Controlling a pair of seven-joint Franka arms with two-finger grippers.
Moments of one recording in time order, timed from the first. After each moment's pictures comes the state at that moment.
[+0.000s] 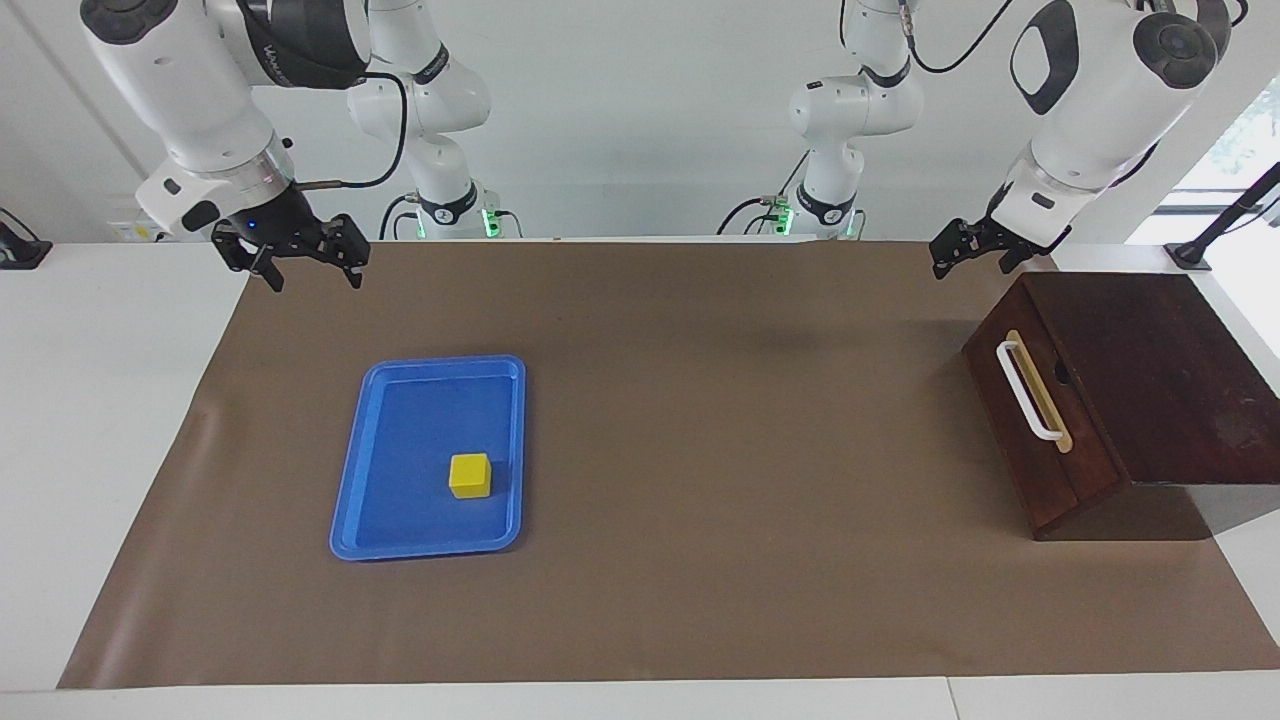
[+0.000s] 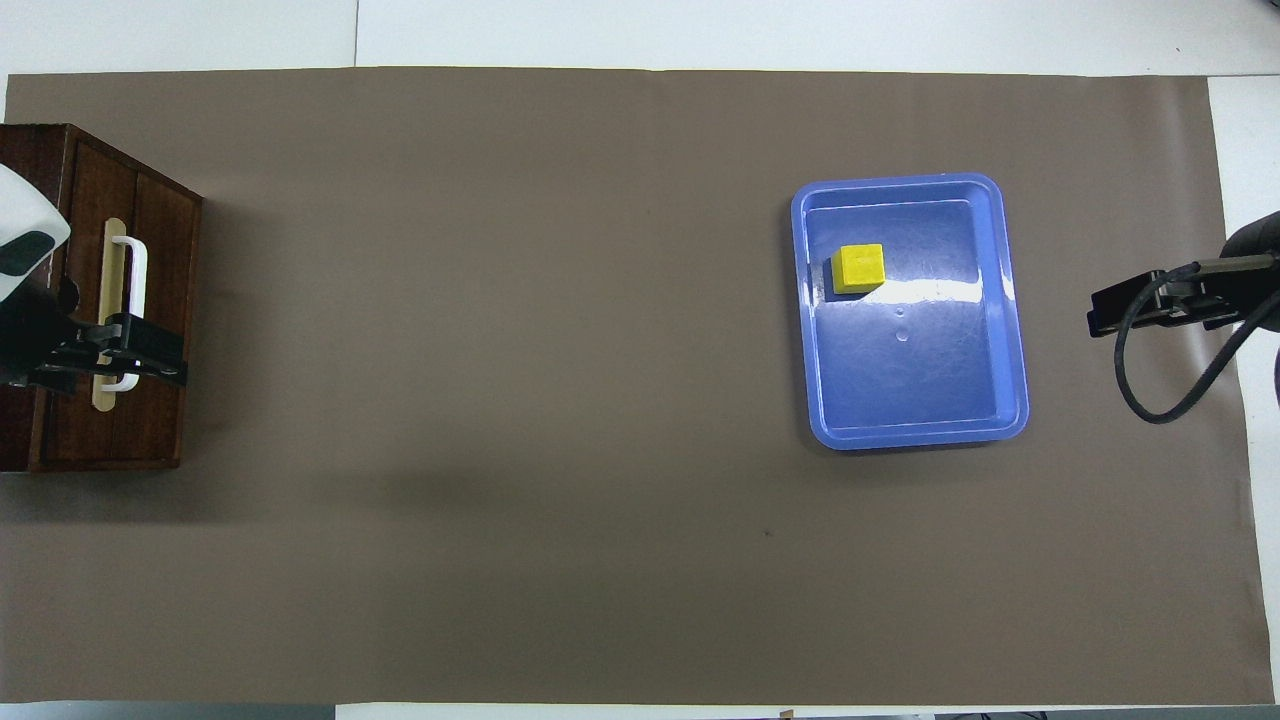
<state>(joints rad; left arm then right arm) 0.02 -0.05 -0.08 -1.71 0.01 1.50 -0.06 0.12 0.00 -0.14 -1.63 -0.01 1.56 -0.05</state>
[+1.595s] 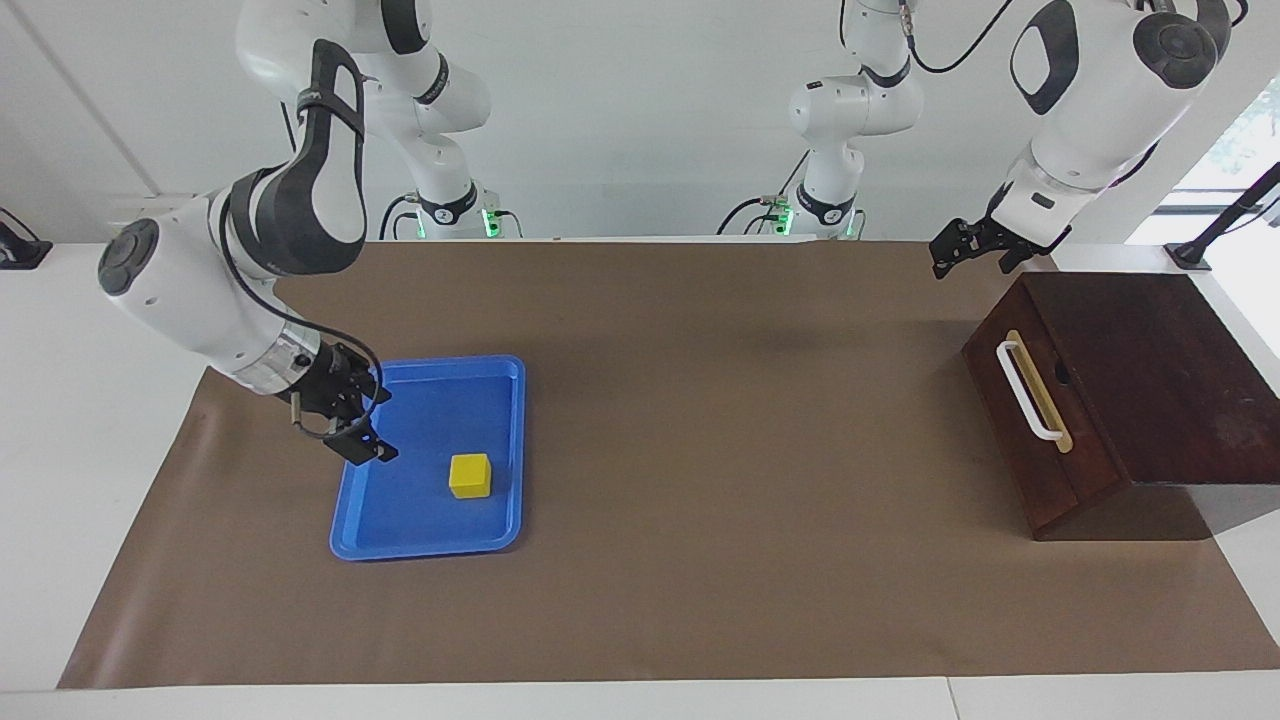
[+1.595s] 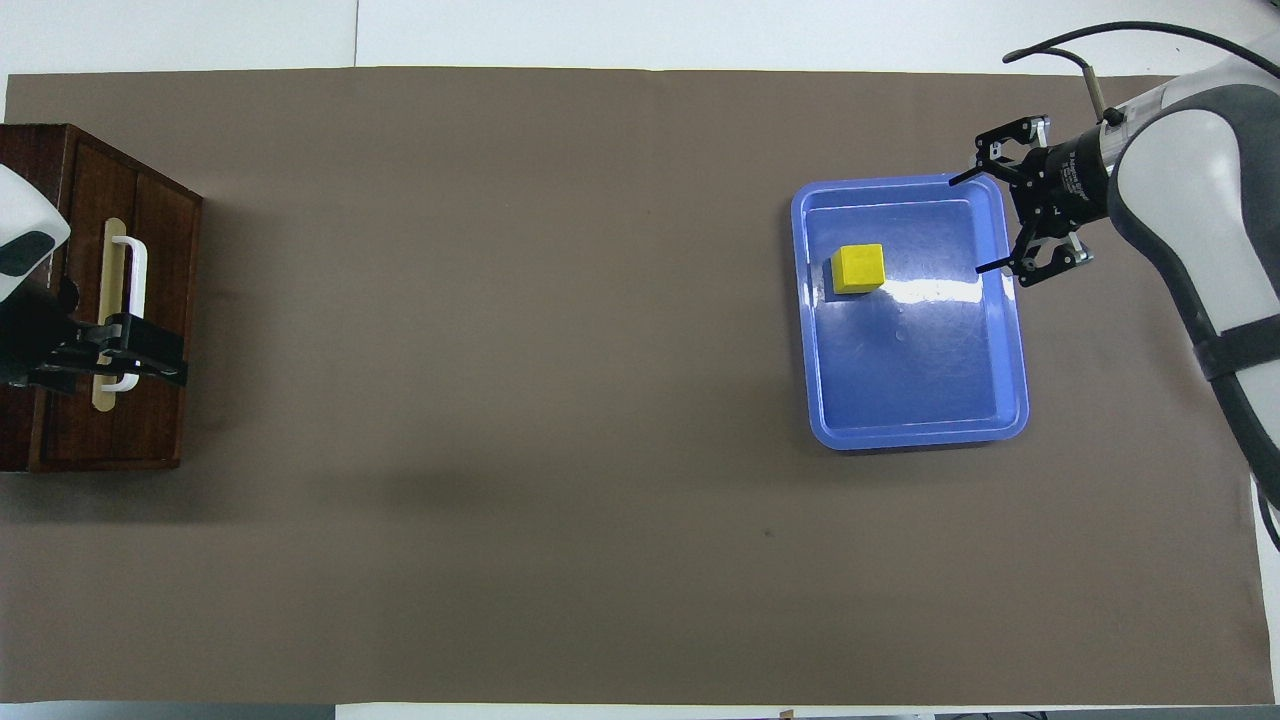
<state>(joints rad) 0.02 -0.05 -0.08 -1.71 0.01 1.50 -0.06 0.05 0.43 -0.14 -1.51 0.50 1.82 1.11</state>
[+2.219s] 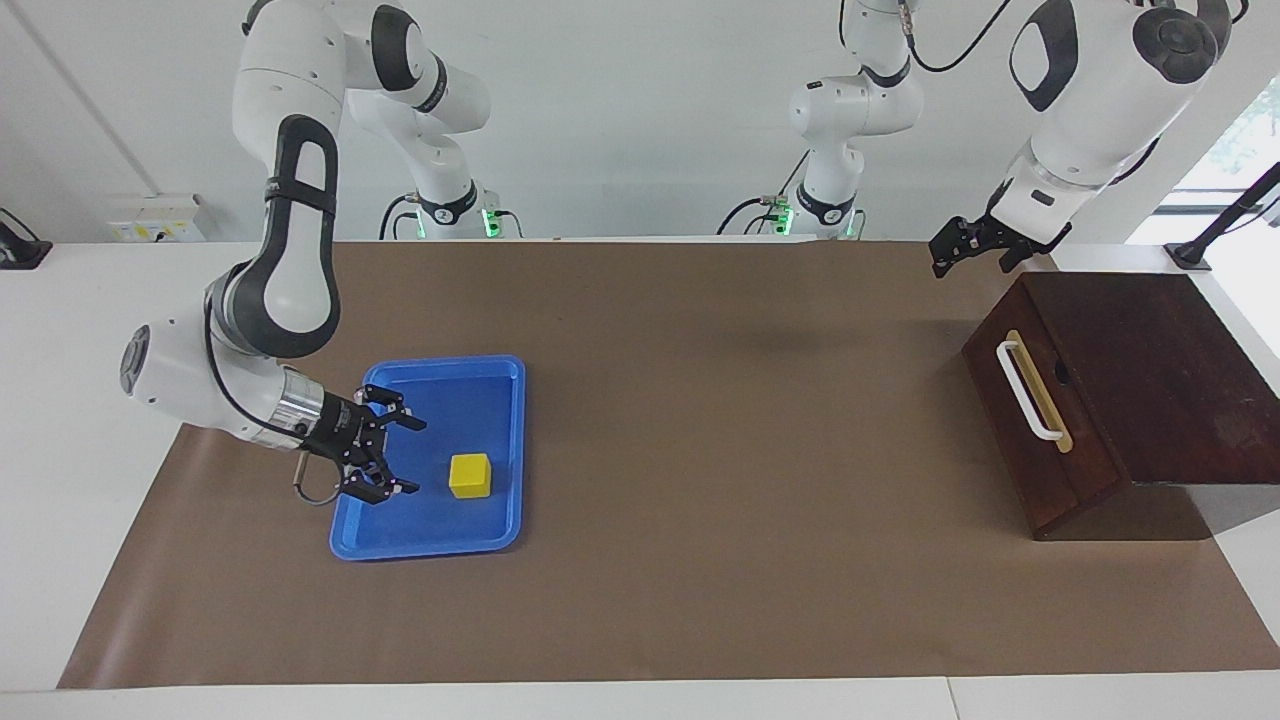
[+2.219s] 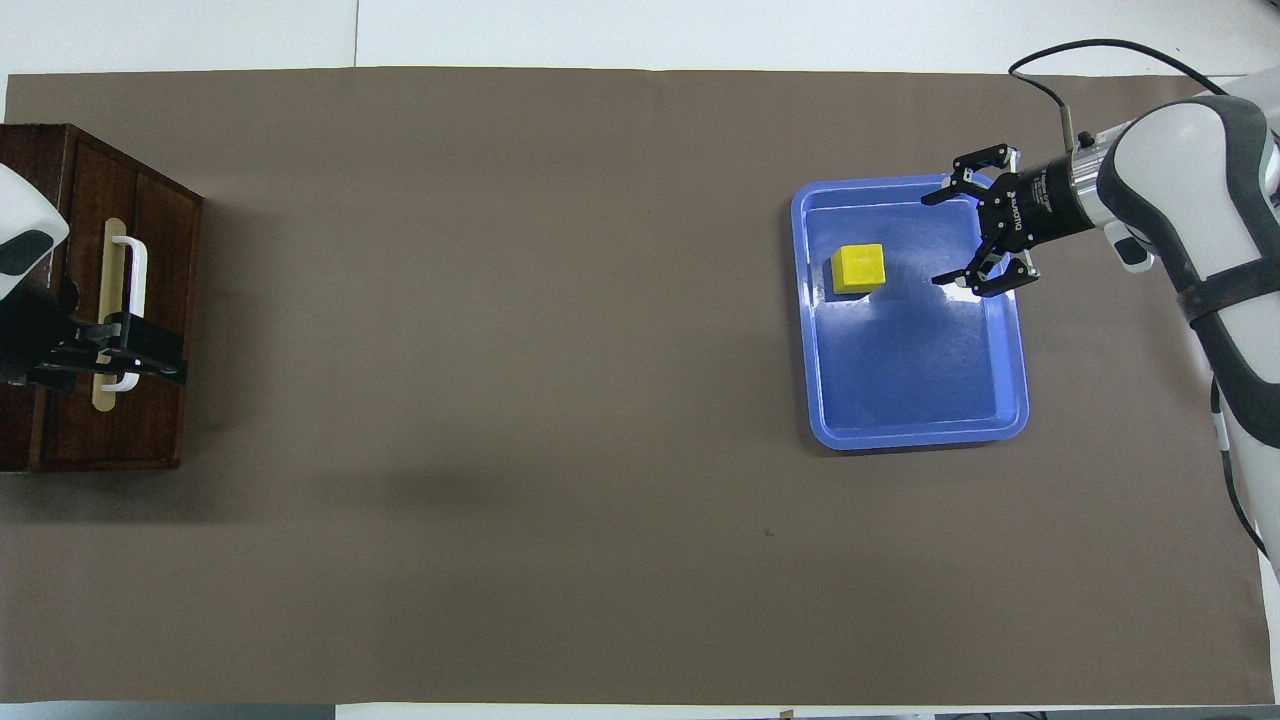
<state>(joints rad) 0.02 -0.05 -0.09 -1.71 0.01 1.51 -0.06 0.02 0.51 -0.14 -1.56 0.72 1.83 1.17</state>
